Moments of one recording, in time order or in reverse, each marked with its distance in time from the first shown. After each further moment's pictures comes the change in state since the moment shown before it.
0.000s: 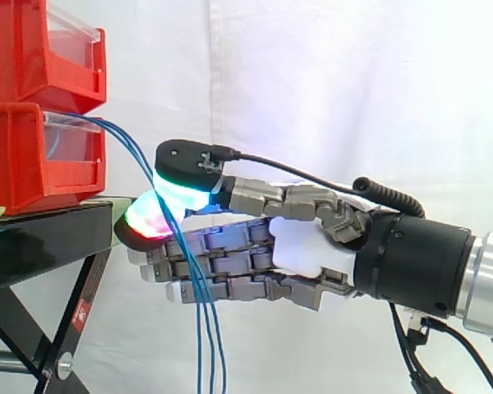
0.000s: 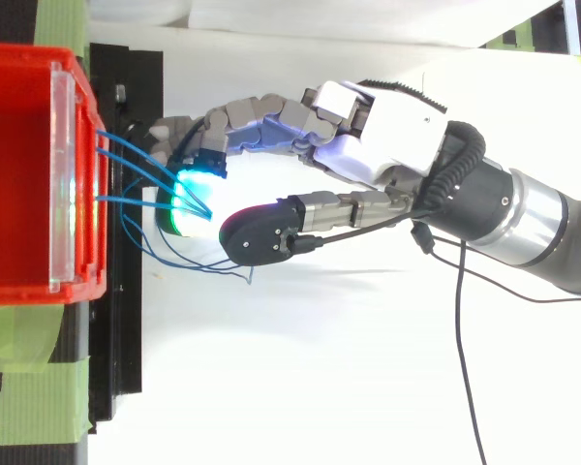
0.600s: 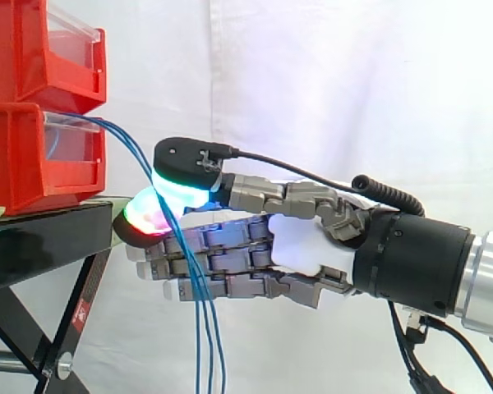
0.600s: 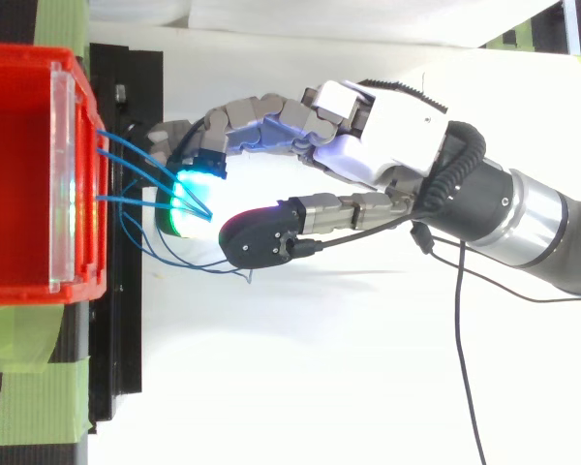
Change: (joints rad) arm 0.001 0.000 0.000 0.010 -0.001 -0.005
